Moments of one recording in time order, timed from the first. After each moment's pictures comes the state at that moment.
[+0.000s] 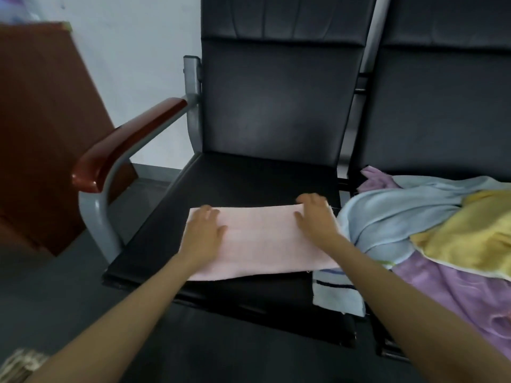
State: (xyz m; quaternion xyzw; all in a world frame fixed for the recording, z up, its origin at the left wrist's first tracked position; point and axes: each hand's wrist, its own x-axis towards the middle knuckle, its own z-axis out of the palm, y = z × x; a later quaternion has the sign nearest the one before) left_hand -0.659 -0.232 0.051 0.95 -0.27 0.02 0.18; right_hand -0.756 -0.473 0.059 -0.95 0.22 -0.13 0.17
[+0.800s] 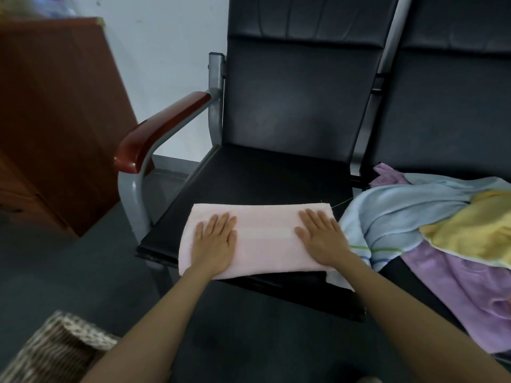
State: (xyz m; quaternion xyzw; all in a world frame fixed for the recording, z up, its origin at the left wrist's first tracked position) left_hand -0.702 -0.184 0.020 0.96 -0.26 -0.04 0.09; right_hand -0.805 -0.428 0.031 -0.97 0.20 0.07 0.09
